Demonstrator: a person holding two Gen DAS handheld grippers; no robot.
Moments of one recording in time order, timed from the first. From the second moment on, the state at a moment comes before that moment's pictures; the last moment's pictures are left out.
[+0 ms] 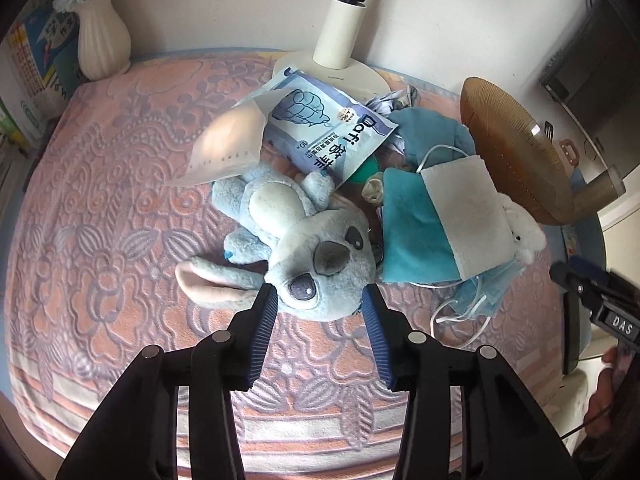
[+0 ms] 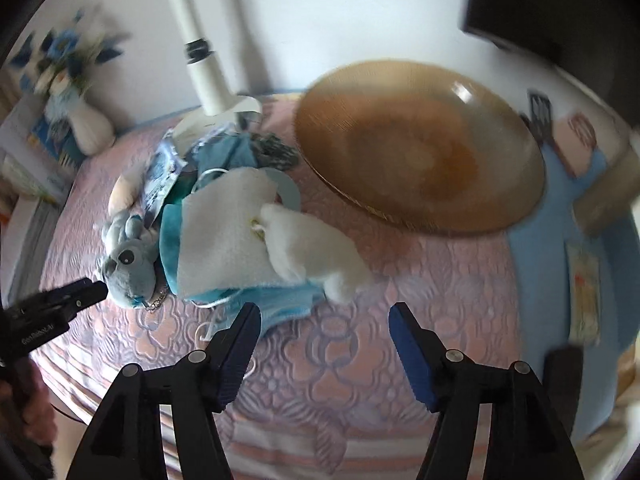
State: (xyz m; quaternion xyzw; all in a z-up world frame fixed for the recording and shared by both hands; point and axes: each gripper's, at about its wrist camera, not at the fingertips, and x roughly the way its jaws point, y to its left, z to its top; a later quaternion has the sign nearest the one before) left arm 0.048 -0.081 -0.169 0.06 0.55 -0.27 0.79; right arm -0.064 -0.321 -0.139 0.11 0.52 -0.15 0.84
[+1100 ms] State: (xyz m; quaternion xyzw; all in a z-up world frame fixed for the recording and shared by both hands) left arm 0.077 -0.116 -0.204 0.06 0.57 -0.22 0.79; right arm -0.077 -0.325 -0.139 0.14 0.52 -0.10 0.83
